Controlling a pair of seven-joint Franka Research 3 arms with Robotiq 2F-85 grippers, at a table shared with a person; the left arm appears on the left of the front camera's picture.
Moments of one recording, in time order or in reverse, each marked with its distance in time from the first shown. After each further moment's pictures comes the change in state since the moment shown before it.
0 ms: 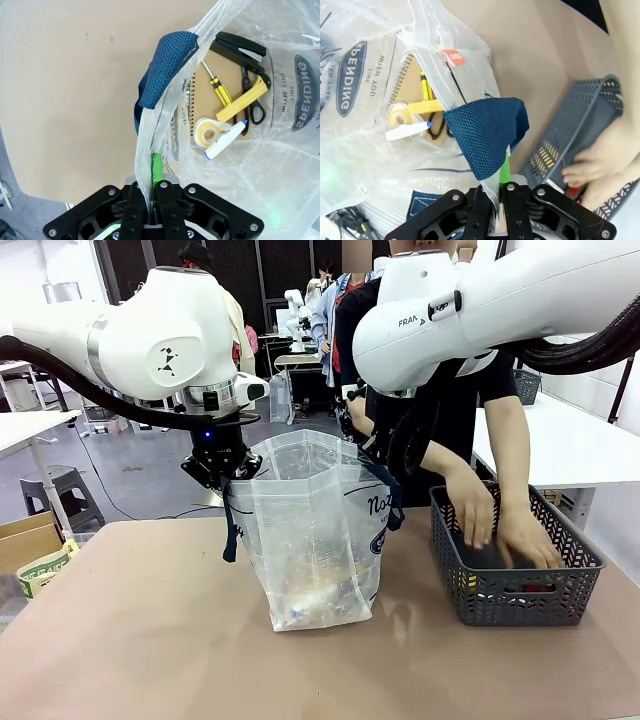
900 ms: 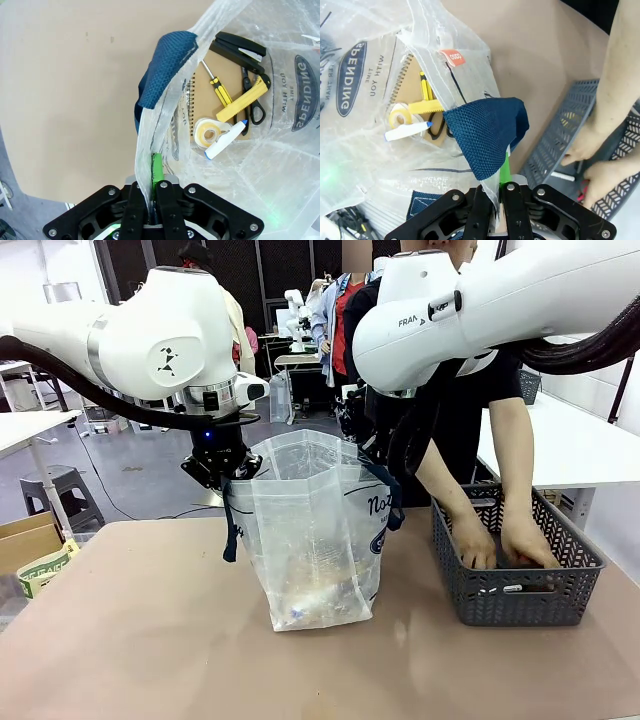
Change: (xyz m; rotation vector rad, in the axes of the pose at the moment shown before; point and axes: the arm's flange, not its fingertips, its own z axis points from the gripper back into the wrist) left arm 0.000 0.000 0.000 0.000 0.000 0.000; right arm 0.000 0.000 0.000 0.000 0.000 0.000
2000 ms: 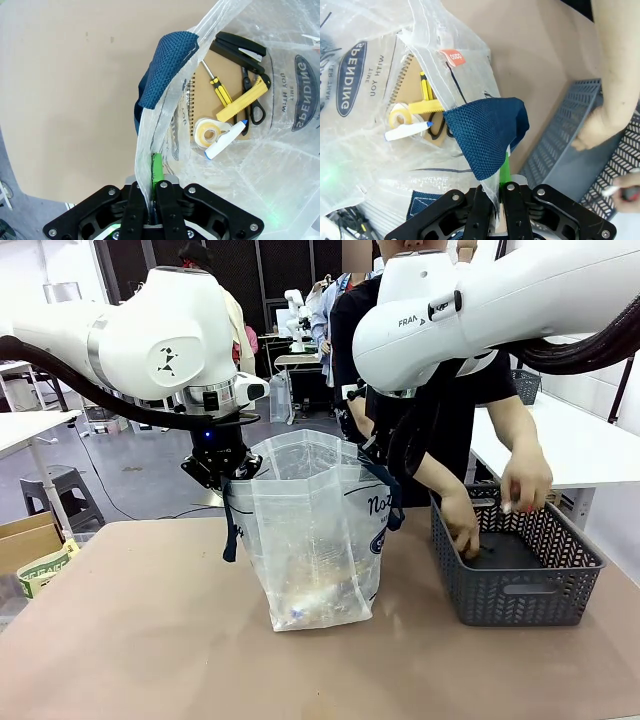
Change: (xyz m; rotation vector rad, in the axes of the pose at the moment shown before) left arm 0.000 0.000 0.000 0.000 0.000 0.000; right arm 0.000 0.000 0.000 0.000 0.000 0.000
